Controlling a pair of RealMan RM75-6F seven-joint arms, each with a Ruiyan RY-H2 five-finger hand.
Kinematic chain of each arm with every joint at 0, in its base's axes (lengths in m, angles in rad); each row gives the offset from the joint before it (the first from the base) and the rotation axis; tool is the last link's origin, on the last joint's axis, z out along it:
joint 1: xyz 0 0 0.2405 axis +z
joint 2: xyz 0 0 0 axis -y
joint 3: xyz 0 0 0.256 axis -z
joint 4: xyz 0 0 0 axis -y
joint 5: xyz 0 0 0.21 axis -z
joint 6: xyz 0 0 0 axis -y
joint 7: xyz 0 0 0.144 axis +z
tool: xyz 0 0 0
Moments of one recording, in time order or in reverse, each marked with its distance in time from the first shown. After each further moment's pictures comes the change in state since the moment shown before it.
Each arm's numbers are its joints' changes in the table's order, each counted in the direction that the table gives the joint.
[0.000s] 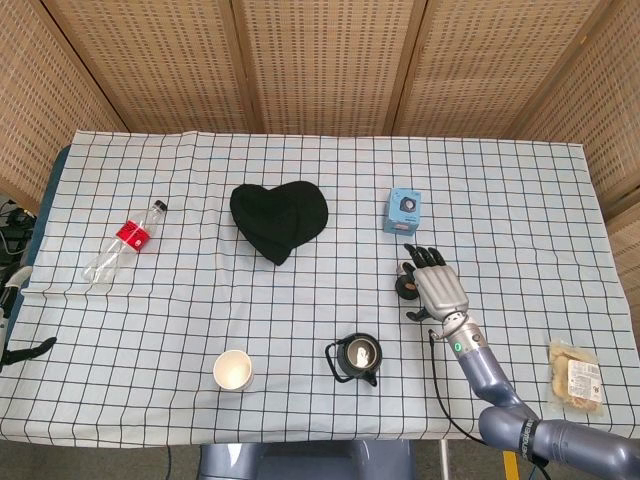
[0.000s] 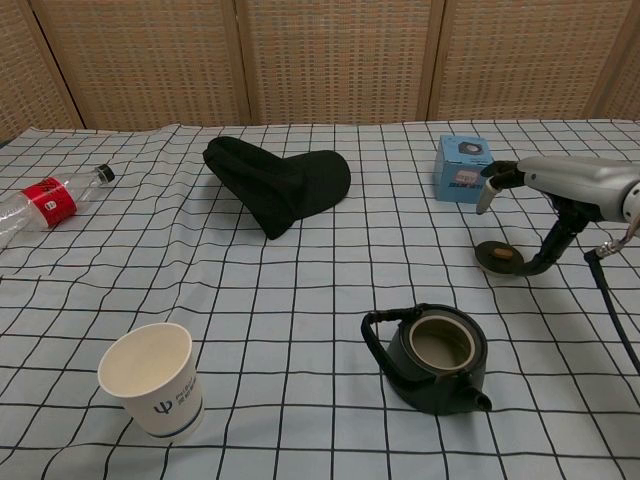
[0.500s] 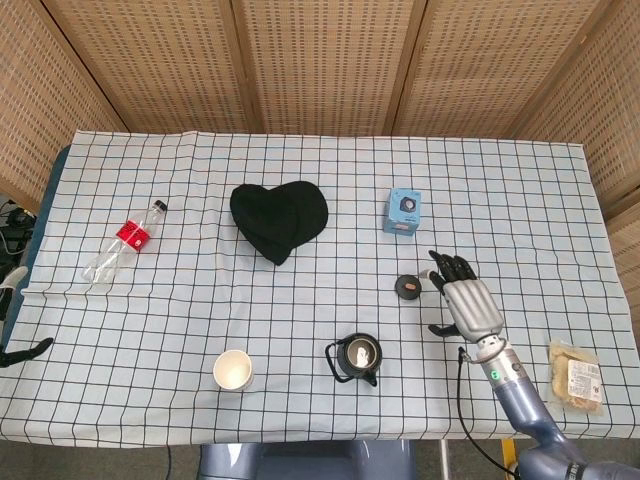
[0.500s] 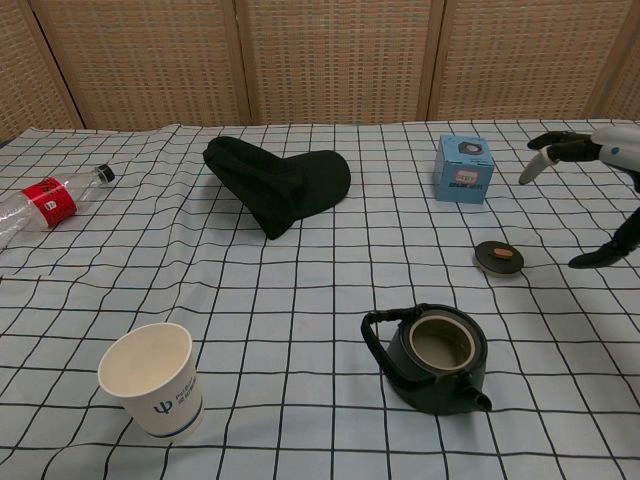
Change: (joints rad) left arm 0.016 -0.002 0.000 0.013 -0.016 -0.041 0.013; right arm -0.166 -0.152 0.026 0.170 0.236 -0.109 0.155
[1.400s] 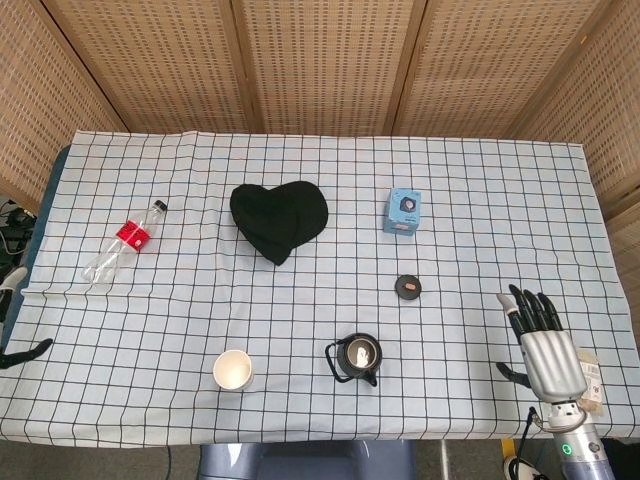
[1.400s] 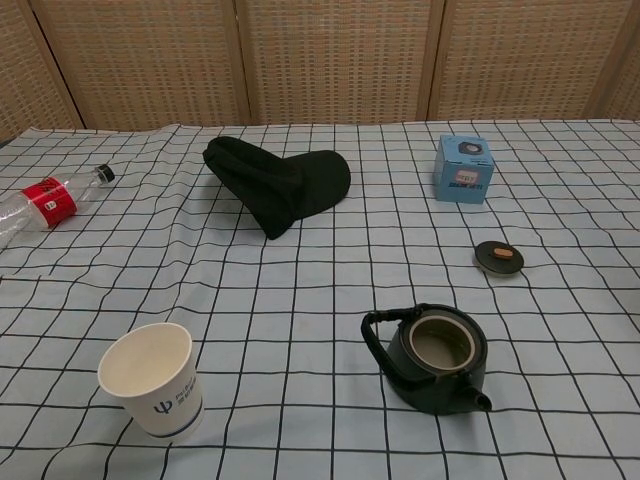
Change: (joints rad) left arm 0.009 0.004 -0.001 0.007 -0.010 -0.028 0.022; right arm -0.322 -0.109 0.179 -0.036 0.331 -0.418 0.082
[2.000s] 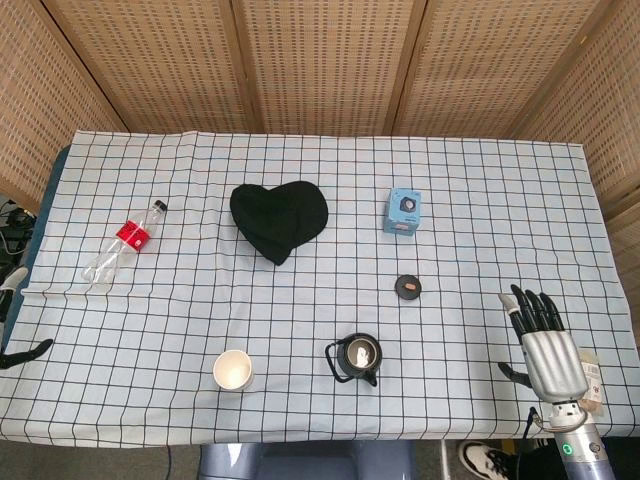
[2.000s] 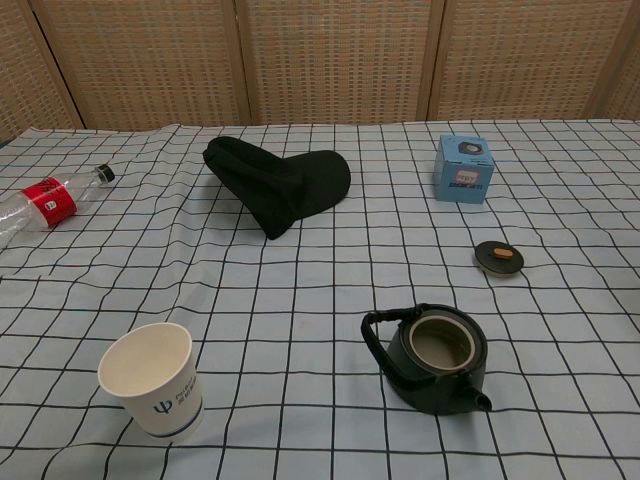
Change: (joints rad) left arm -0.001 0.003 -0.003 -0.002 0.001 0.006 0.007; right arm -0.003 0.002 -0.001 -0.007 -0.008 -0.001 -0.017
